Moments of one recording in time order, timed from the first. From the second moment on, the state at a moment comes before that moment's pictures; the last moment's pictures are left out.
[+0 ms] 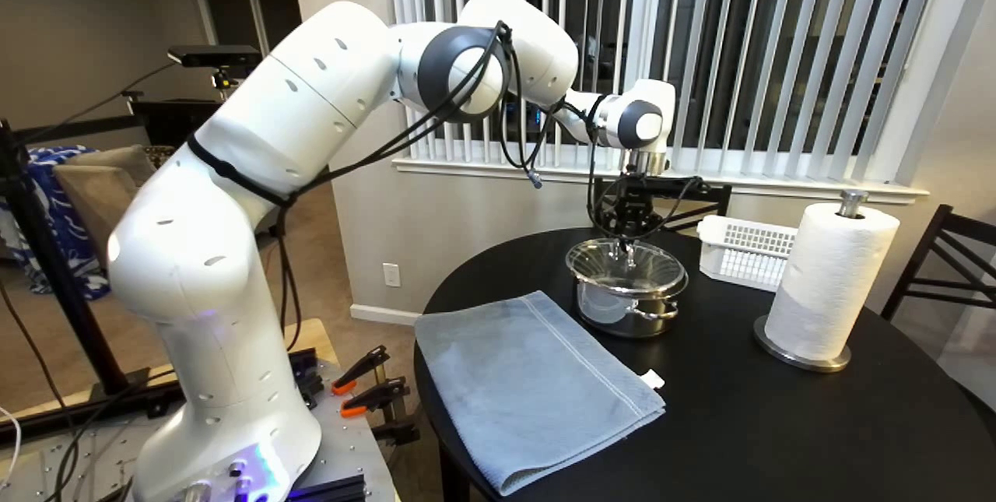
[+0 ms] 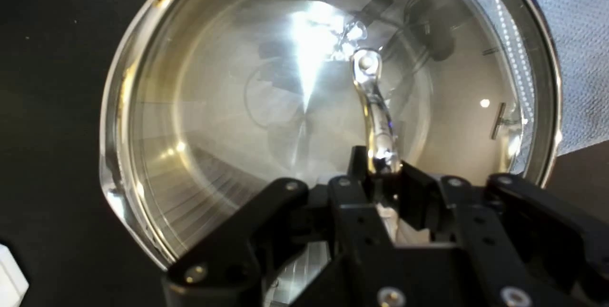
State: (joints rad) arm -0.04 0.83 0.09 -1.21 -0.11 1.93 -0.94
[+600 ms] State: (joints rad) arm -0.05 0.84 0.09 -1.21 -0.10 1.97 -0.94
